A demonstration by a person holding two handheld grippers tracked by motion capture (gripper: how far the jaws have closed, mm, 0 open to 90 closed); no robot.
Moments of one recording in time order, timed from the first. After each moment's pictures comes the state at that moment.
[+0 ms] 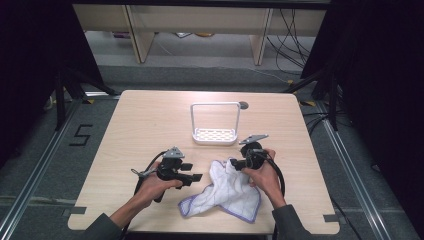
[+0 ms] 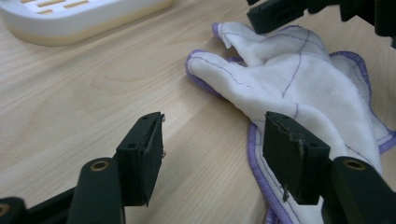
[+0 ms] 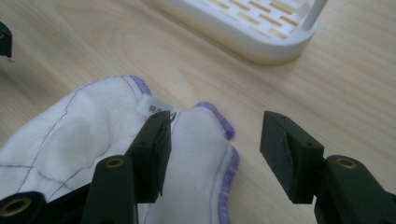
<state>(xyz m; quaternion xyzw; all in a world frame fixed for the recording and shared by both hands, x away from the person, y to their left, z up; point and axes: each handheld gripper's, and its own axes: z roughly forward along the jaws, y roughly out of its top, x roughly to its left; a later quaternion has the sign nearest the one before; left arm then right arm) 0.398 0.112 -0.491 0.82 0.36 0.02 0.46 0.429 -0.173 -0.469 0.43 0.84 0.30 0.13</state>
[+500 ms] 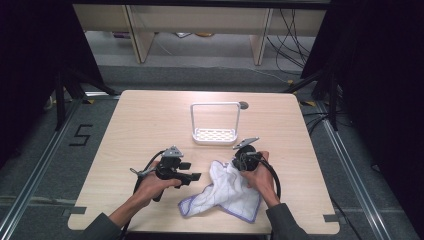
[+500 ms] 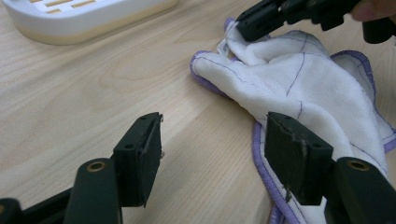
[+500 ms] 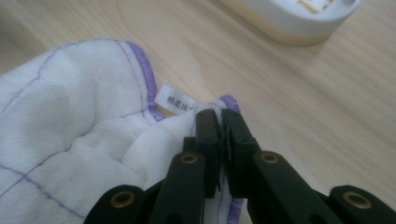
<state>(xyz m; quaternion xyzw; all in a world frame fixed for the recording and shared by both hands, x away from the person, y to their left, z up) 0.399 0.115 -0.491 0.82 0.35 0.02 0.45 0.433 -0.165 -0.487 0.40 0.87 0.27 0.12</state>
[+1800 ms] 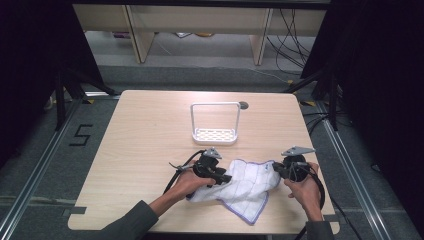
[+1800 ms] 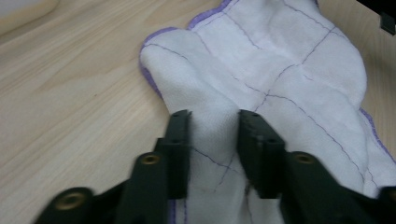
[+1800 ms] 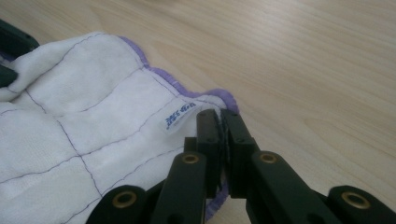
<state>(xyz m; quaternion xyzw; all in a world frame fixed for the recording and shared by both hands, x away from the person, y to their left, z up) 0.416 0.010 -0.508 0.86 0.29 -0.02 0.43 0.386 -0.286 -0.464 0.47 0.81 0.30 0.17</state>
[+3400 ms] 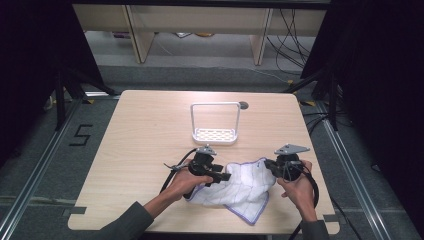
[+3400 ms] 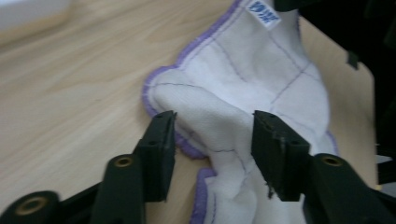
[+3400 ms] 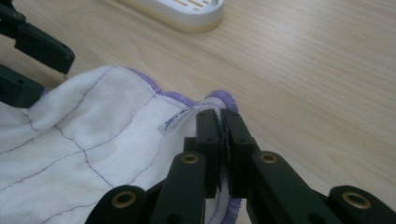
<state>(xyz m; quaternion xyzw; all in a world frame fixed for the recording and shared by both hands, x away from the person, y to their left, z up) 0.415 0.021 -0.498 0.82 0.32 -0.07 0.47 0.382 -0.262 -0.451 0.44 0.81 0.33 0.18</state>
